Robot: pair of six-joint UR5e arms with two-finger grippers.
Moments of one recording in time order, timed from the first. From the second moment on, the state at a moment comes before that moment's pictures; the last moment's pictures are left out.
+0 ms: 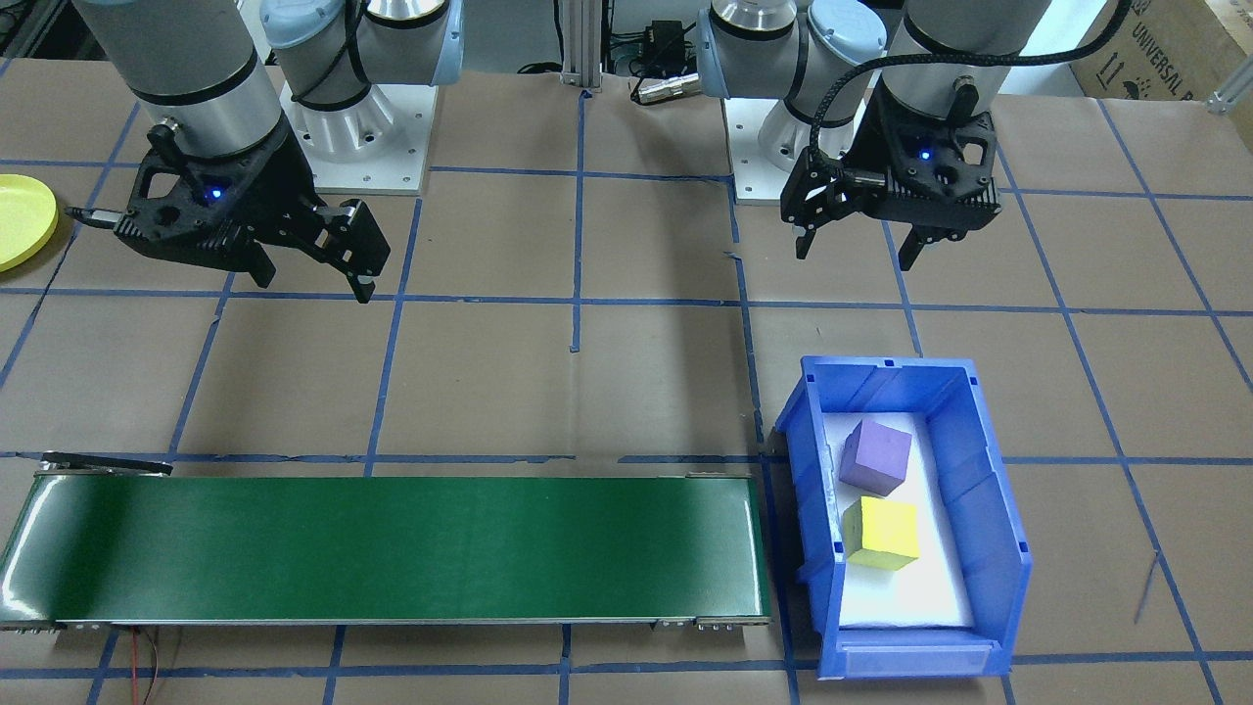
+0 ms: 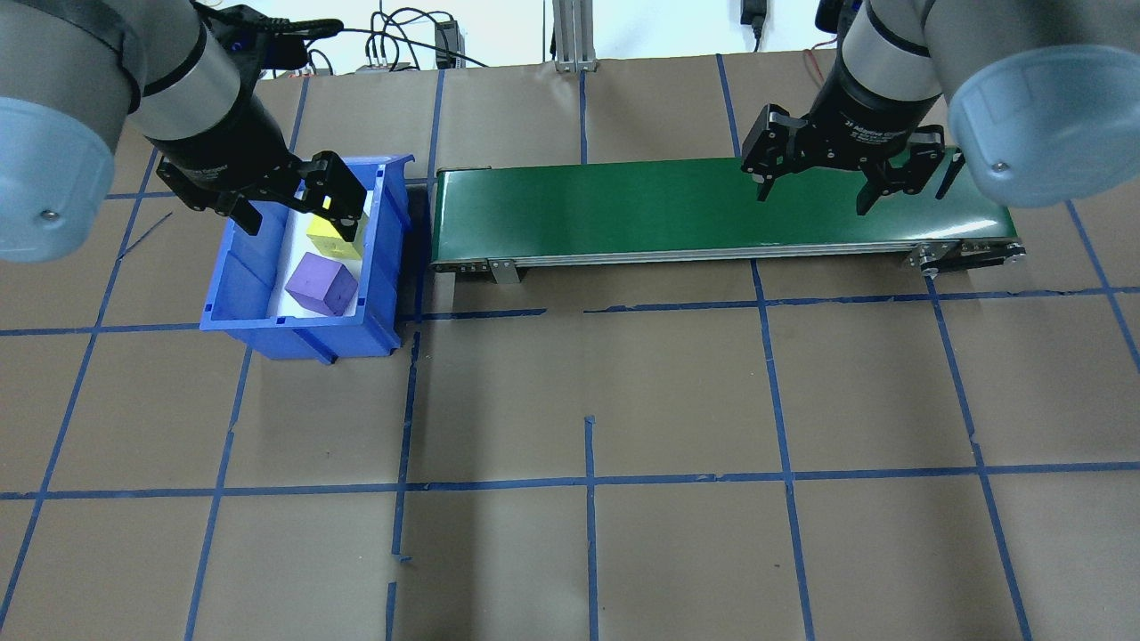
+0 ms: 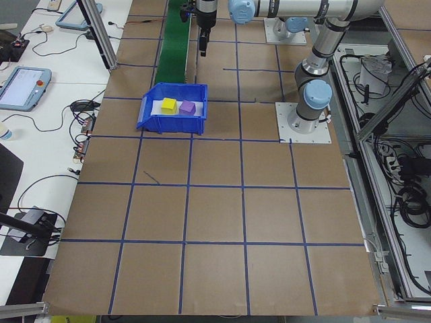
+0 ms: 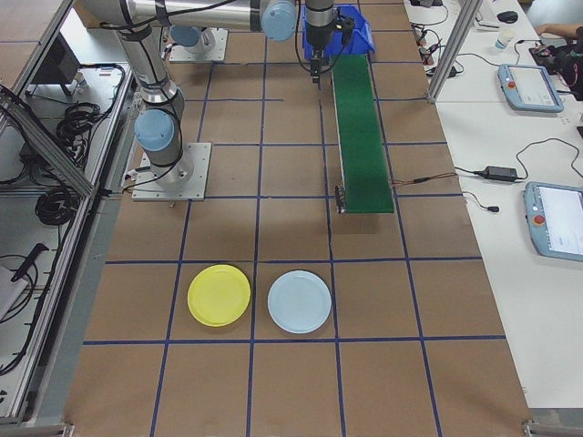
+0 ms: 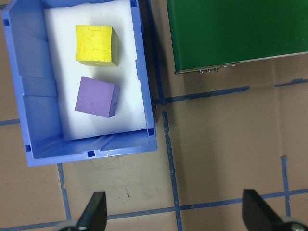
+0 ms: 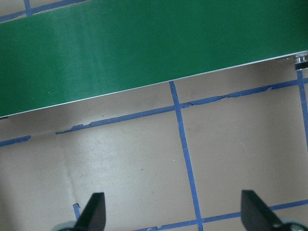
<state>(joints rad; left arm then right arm) -1.56 -1.54 -1.64 -1.49 1.57 0.13 1.59 -1.55 1.63 -1.72 -1.54 0.22</state>
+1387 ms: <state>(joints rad) -1.47 -1.65 -1.64 -1.36 1.58 0.27 1.60 -1.55 1.63 -1.71 -1.54 0.22</state>
